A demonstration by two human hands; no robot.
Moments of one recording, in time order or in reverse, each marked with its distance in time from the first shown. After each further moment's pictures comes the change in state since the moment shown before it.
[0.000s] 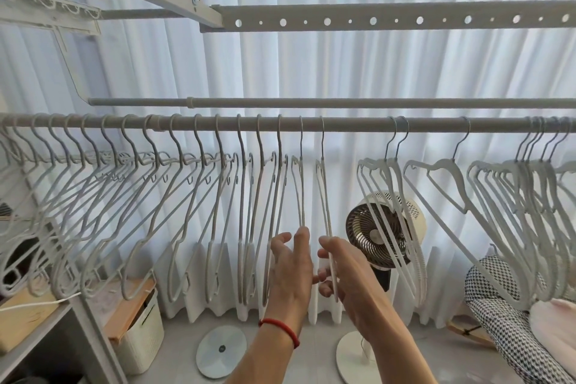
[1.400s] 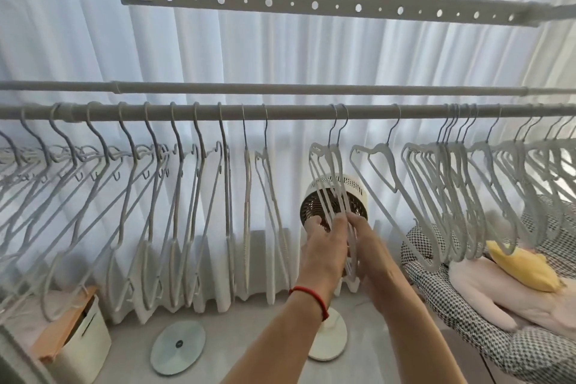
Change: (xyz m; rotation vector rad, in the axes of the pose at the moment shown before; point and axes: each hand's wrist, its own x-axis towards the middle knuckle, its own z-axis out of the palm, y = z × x) left_hand -0.010 0.005 0.101 0.040 -0.350 -0.047; right_hand -0.004 -0.018 -0.088 -0.051 0.277 0.068
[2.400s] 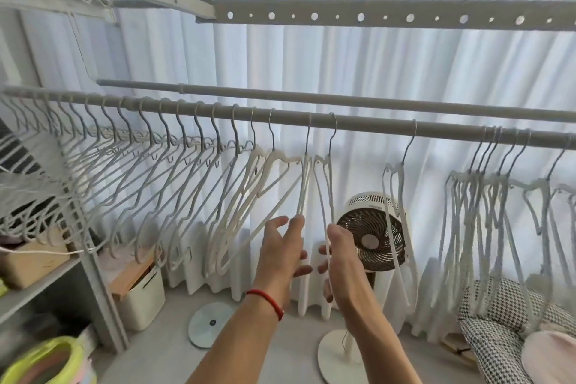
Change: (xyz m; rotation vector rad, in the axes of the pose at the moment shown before) left_hand 0.007 -0.008 0.013 -0.239 0.456 0.037; right_hand 0.017 0.010 -0.030 -0.104 -0.309 -0.159
